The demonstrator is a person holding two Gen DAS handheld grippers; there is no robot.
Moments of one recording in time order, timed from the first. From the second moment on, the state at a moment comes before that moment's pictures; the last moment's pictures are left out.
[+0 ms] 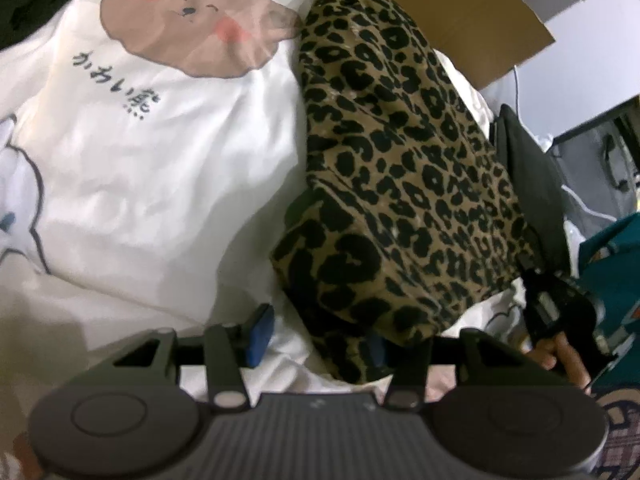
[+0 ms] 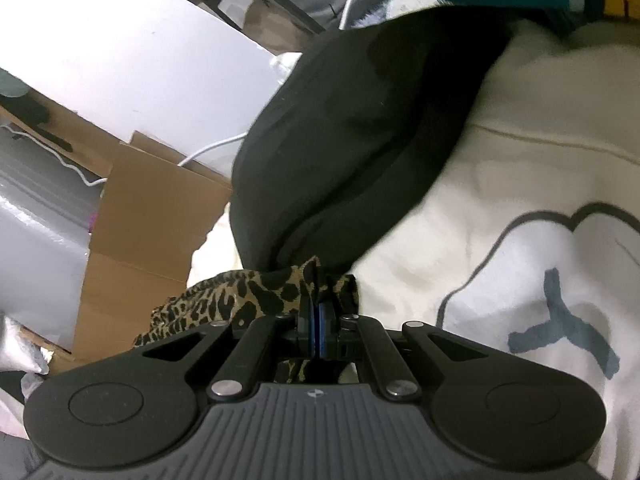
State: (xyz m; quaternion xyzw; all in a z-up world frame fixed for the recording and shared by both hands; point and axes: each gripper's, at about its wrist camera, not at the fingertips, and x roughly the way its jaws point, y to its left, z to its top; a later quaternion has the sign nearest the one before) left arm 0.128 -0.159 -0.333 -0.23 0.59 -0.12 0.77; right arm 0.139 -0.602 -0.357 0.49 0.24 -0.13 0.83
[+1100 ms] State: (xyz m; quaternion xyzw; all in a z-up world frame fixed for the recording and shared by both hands) left arm 0.135 -0.096 -0.296 -0.15 0.56 -0.10 0.81; right arm 0.123 -0.602 -0.359 0.48 0.24 -0.15 0.83
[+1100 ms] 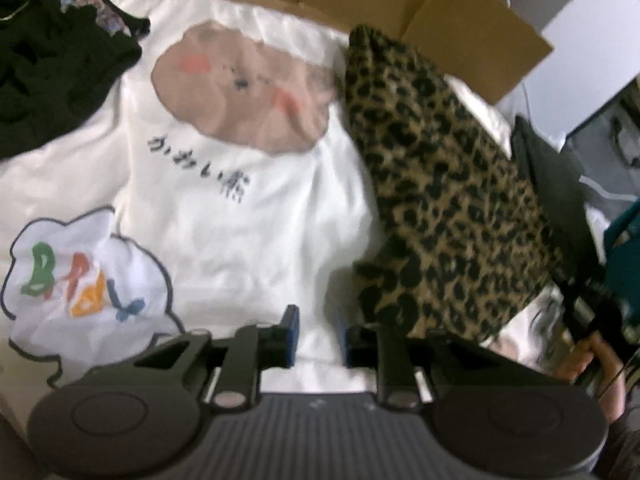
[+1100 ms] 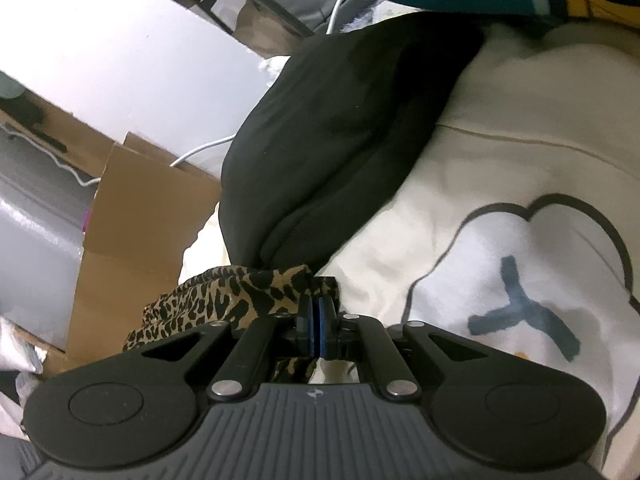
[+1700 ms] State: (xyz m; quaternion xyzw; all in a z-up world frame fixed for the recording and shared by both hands) left arm 0.142 -0.122 -0.343 -0.21 0.56 -0.12 0.79; right arm 0.141 -0.610 -0.355 0.47 0.27 -0.13 0.83
